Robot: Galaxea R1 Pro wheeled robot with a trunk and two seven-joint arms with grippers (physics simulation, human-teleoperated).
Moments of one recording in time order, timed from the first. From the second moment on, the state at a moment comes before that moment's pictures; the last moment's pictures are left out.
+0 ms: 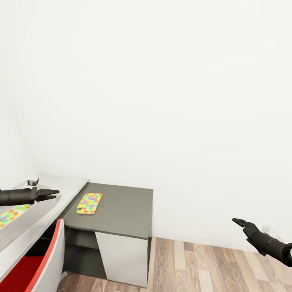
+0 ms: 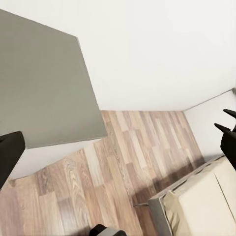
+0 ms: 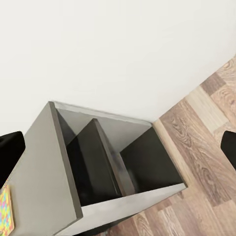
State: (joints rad) left arm -1.02 0.66 0.04 -0.33 -0.07 0.67 -1.56; right arm -0.26 -0.16 -0.61 -1.39 -0.89 0.97 -0.13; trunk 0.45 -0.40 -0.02
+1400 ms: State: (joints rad) left arm -1.04 0.44 0.04 -0.55 -0.08 0.97 -1.05; right arm -0.26 -0.16 -0.31 -1.40 -0.80 0.88 -0.28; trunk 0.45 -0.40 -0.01
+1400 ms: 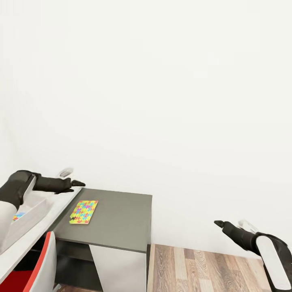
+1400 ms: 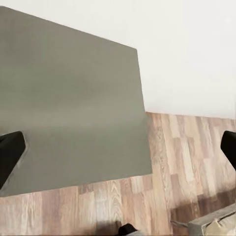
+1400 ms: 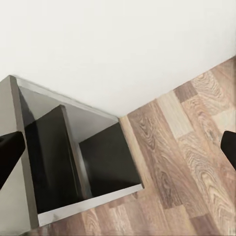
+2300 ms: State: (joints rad) left arm -1.10 0.25 0.17 -0.53 -0.05 1.02 -0.40; right arm -0.31 -0.10 -0.28 -1.47 -0.80 0.89 -0.29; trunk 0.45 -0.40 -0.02
